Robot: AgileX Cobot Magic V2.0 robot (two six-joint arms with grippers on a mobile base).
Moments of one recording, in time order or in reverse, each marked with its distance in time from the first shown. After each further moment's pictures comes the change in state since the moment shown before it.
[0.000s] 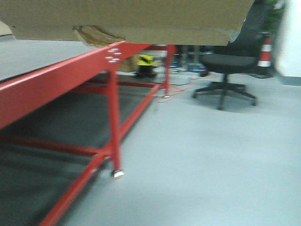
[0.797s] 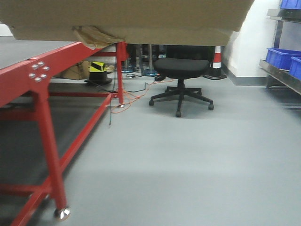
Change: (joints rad) left arm 0.000 0.000 0.000 -0.002 0.000 0.000; right arm 0.000 0.000 0.000 0.000 0.002 0.000
